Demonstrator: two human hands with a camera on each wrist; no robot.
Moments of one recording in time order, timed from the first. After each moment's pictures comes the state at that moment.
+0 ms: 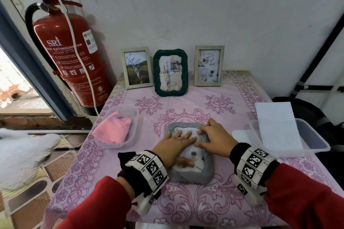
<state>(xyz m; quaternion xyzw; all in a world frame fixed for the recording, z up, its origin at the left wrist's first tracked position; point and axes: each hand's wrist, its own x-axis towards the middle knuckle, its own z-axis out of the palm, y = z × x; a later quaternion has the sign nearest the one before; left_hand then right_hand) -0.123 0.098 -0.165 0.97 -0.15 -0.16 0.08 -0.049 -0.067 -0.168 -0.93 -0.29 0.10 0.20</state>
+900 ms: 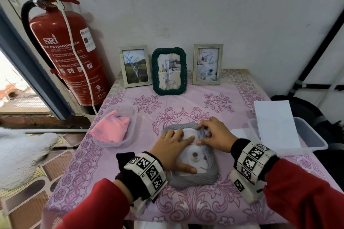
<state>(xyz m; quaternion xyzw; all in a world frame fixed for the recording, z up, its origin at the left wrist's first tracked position) -0.132 0.098 -0.177 0.99 -0.15 -0.06 -0.02 -0.042 -0.073 -0.164 -0.92 -0.27 0.13 0.27</state>
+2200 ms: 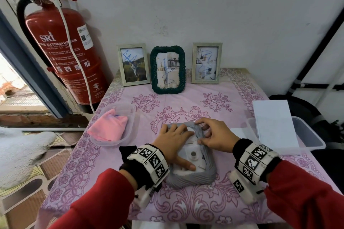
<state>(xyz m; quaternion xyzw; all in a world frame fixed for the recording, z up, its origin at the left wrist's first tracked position) -0.113 0.096 -0.174 0.99 -0.15 -0.08 0.00 -0.041 -0.079 -0.169 -0.90 -0.27 0.12 0.31</state>
